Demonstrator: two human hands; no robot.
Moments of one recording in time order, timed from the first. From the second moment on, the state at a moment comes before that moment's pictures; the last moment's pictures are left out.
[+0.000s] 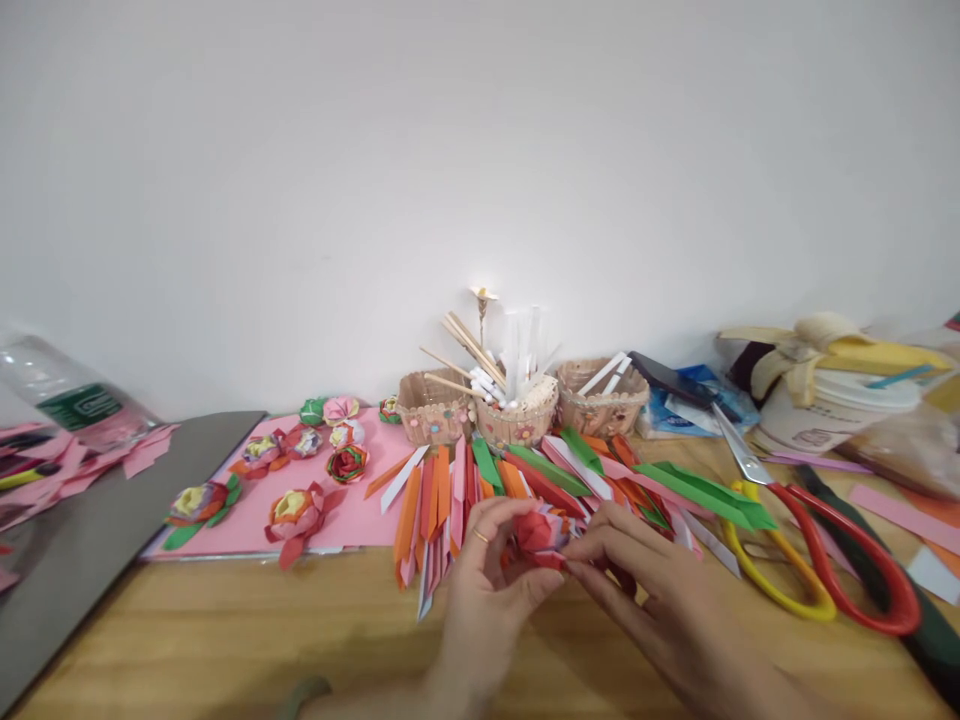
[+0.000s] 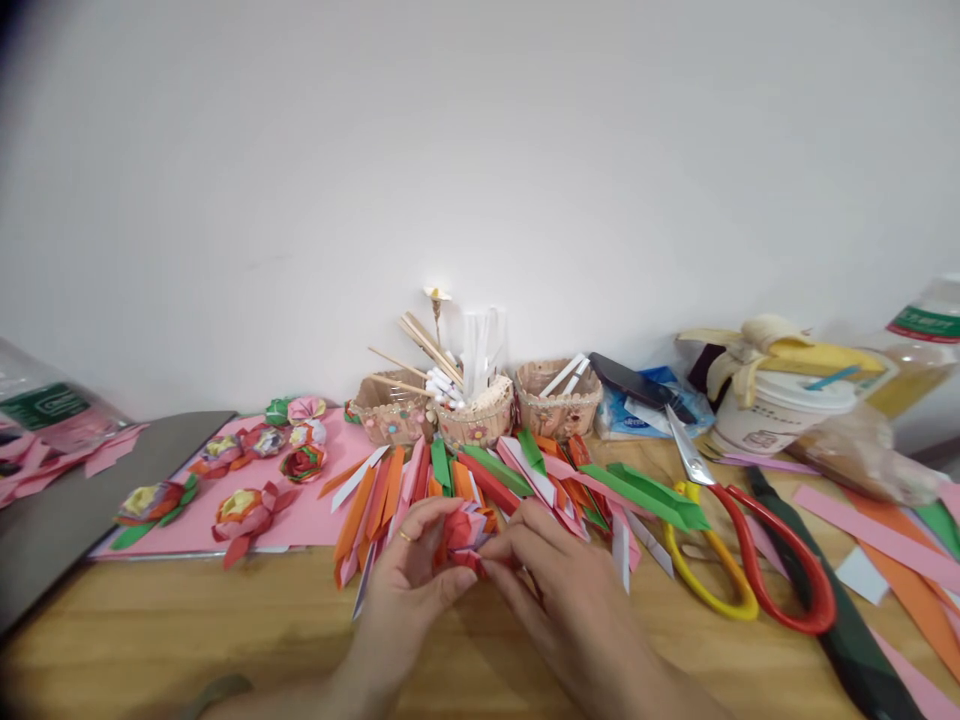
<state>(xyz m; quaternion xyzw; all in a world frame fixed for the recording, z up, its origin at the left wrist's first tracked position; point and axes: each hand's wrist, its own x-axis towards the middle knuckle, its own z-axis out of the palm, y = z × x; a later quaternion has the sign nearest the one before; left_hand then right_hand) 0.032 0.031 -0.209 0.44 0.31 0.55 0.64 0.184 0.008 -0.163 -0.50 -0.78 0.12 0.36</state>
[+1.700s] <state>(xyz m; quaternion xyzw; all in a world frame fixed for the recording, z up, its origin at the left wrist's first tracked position) 0.024 0.035 -0.209 0.44 0.28 0.51 0.69 0.183 0.014 -0.173 -0.51 -0.76 0.20 0.35</state>
